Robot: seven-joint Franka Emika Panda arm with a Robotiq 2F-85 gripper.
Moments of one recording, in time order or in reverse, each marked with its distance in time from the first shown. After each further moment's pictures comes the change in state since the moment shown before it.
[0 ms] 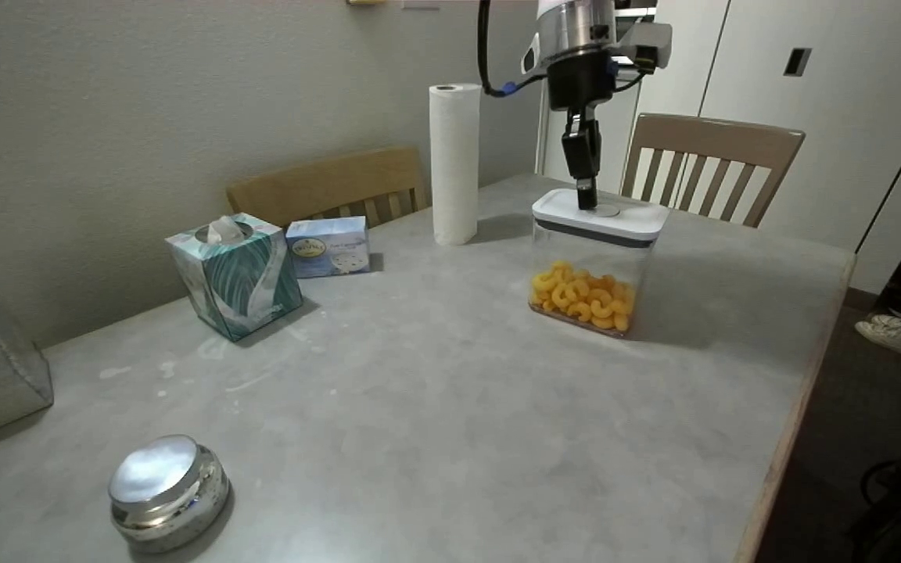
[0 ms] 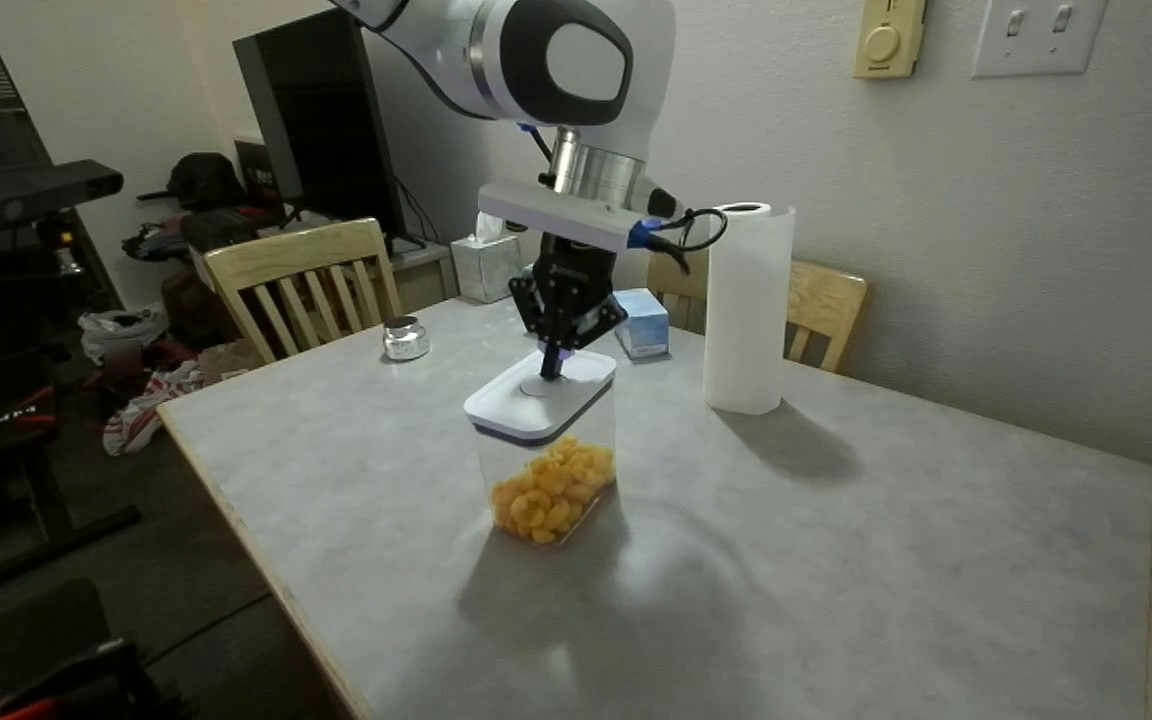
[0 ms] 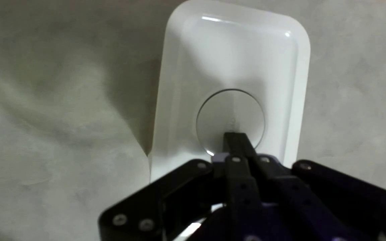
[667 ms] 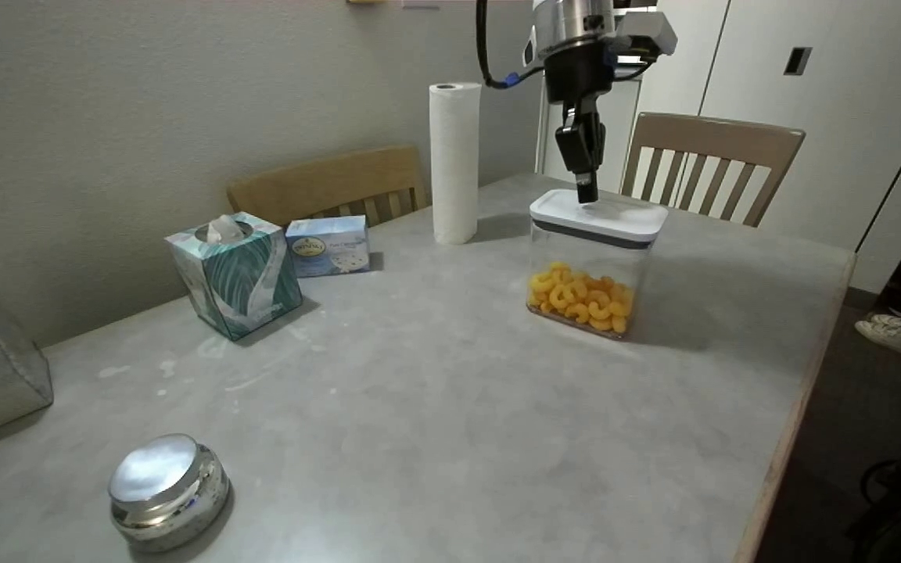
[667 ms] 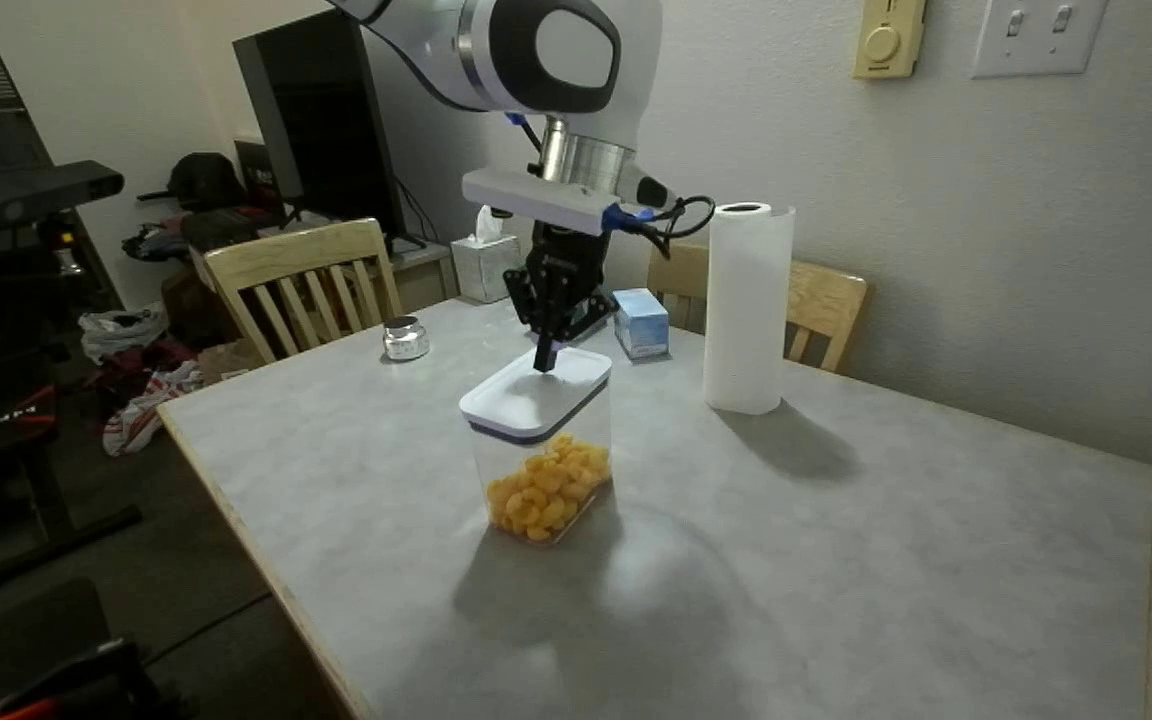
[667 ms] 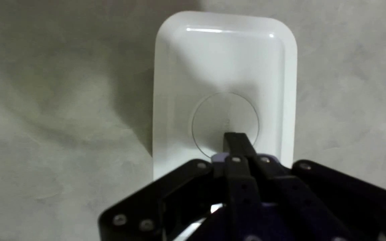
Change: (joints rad) arm 0.015 -0.020 0.003 -0.007 -0.022 -0.013 0.128
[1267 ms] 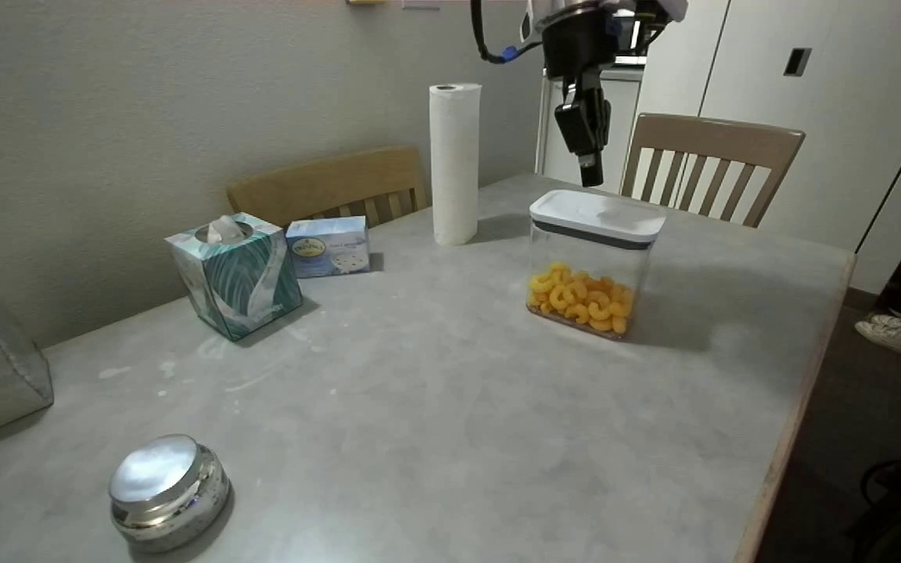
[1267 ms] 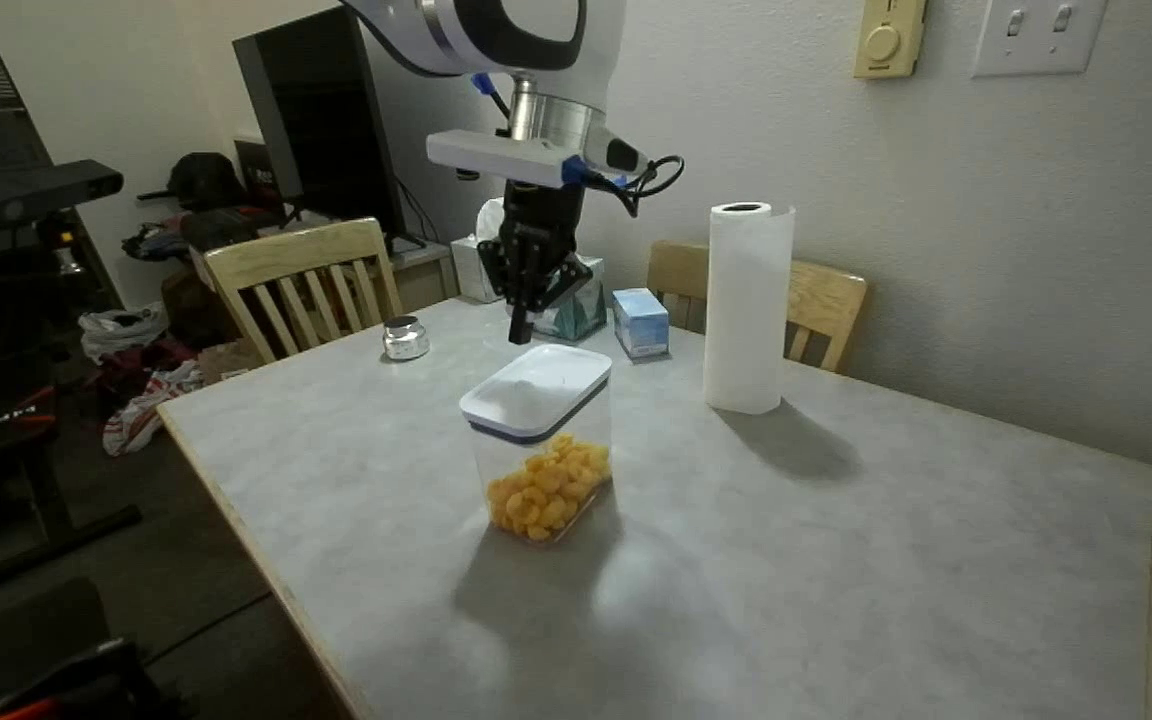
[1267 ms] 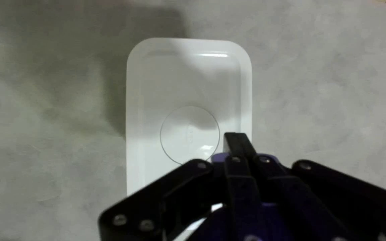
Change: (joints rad) arm 0.040 -0.071 0.000 -0.036 -0.019 -0.041 0.072
